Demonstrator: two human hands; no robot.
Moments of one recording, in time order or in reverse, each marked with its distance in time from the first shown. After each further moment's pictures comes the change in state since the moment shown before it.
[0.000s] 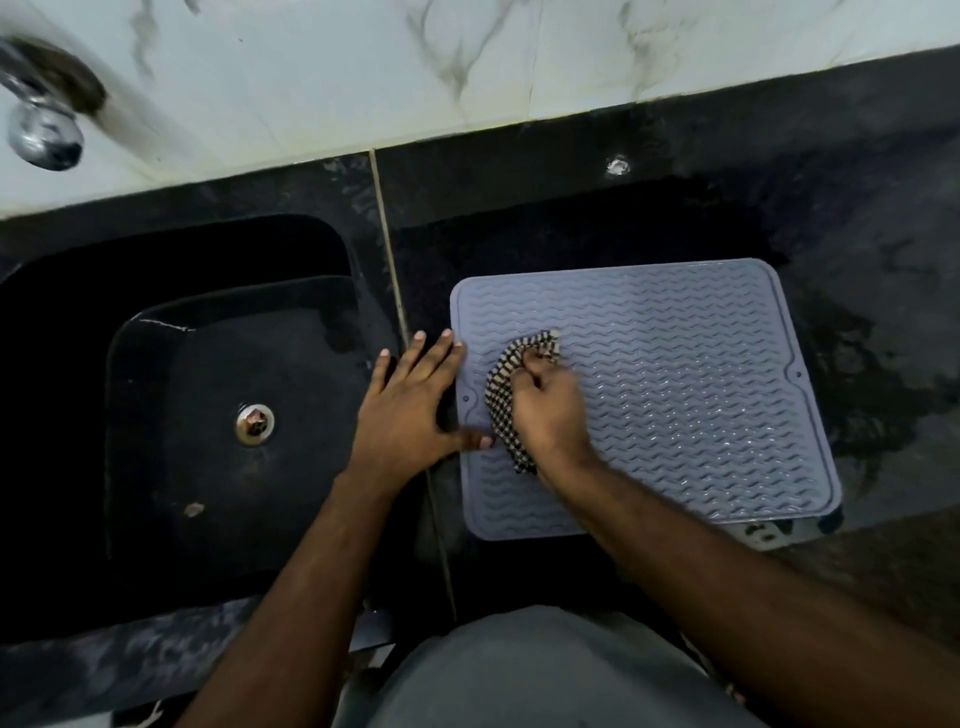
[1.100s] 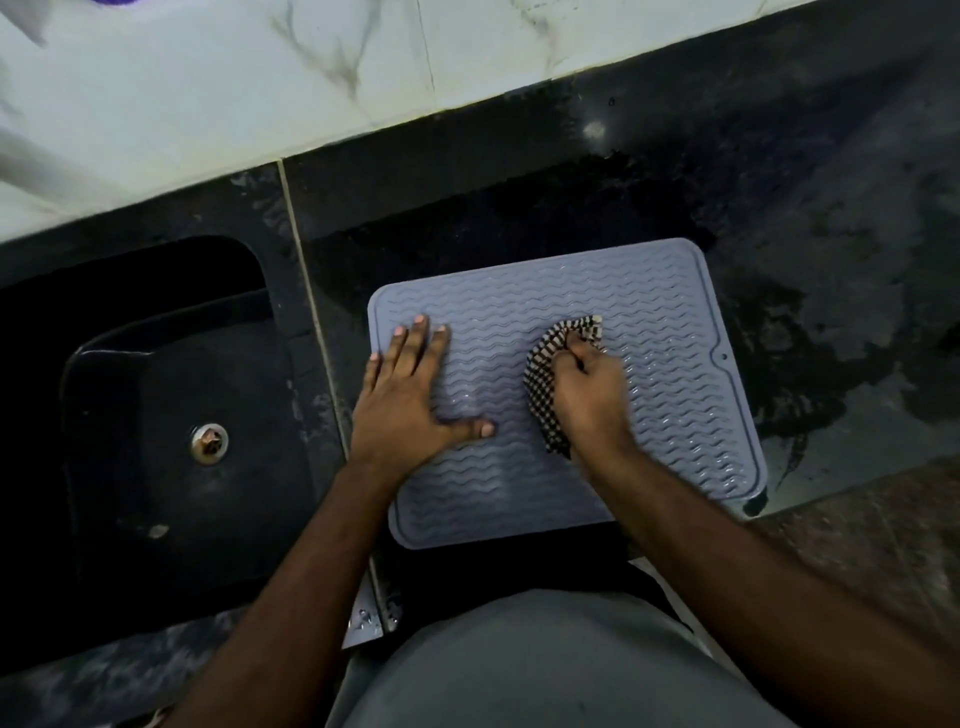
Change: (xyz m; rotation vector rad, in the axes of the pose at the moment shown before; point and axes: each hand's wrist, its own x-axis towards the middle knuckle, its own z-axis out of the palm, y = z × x) left_hand 0.038 0.075 0.020 -0.050 -0.006 -0.063; right_hand 0.041 0.036 -0.109 0.148 0.090 0.126
